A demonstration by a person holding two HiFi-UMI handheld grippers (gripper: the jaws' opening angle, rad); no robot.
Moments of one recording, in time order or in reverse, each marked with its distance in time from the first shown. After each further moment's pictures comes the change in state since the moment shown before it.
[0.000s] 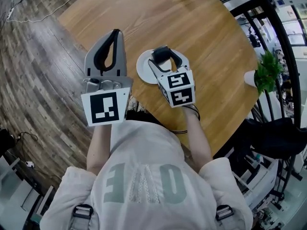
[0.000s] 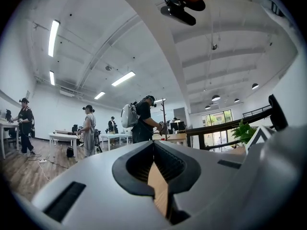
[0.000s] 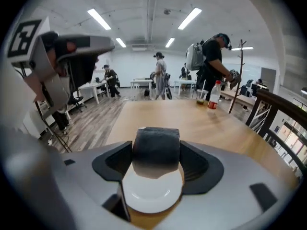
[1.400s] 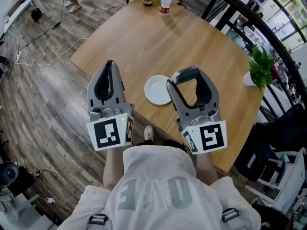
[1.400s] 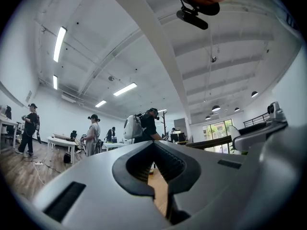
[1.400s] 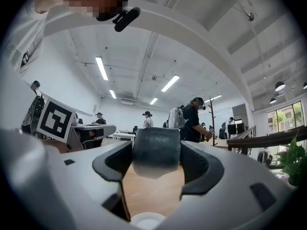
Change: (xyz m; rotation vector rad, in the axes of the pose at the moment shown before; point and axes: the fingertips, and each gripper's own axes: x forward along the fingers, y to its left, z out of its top) left arm -0.041 0.021 0.068 -0.030 -0.147 0.002; right arm -0.196 0.021 0.129 0.020 -0.704 -0.234
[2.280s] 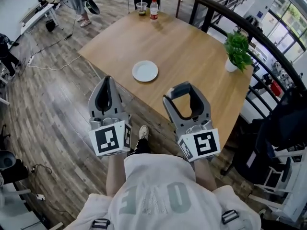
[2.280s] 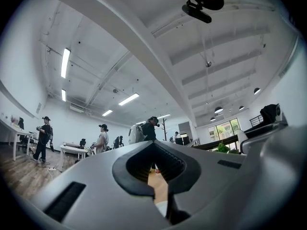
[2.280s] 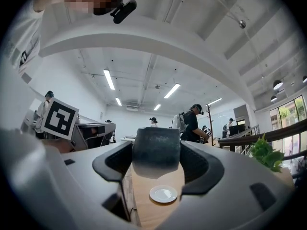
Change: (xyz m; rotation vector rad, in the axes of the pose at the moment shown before) left arm -0.204 -0.114 0.050 0.045 -0.071 0.090; right arm -0.234 0.030 0.003 0.022 -0.075 0.048
